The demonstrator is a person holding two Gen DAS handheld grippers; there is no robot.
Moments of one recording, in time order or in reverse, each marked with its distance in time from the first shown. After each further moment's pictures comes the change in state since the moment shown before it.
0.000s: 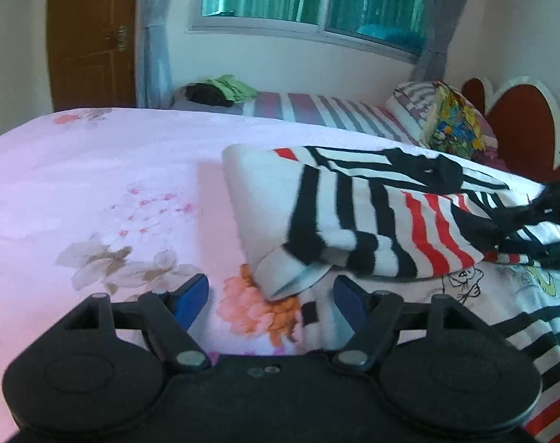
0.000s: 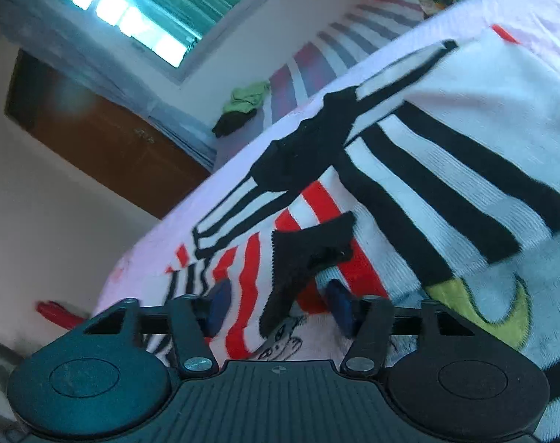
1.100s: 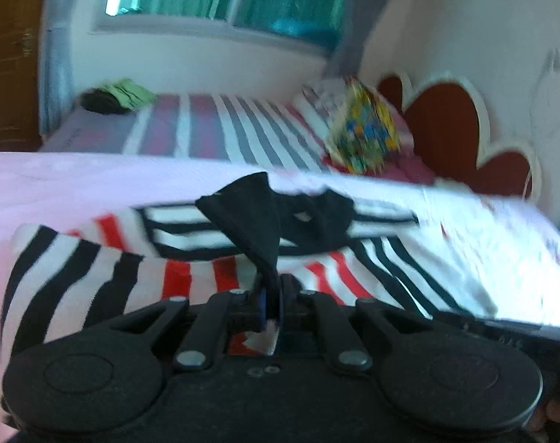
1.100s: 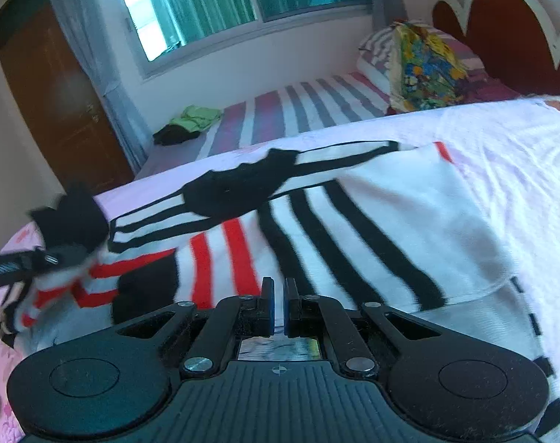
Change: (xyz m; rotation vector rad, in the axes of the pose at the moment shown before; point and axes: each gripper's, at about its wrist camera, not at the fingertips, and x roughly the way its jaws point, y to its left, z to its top) left arm 0.063 -0.114 0.084 0.076 0.031 -0.296; right arm -0.041 -0.009 -0.008 -0.207 -0.141 -0.246
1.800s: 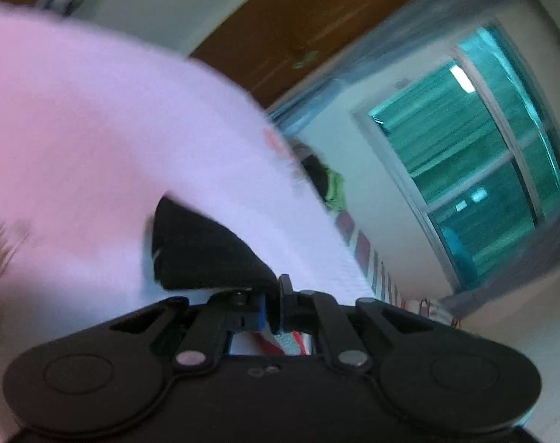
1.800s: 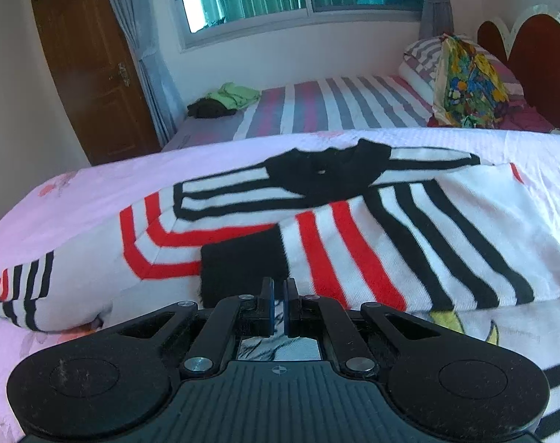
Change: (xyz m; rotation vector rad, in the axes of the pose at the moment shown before) left arm -0.208 0.327 -0.108 -0.872 -0.391 0.204; right arm 0.020 0.102 -0.017 -0.159 0.031 0.031
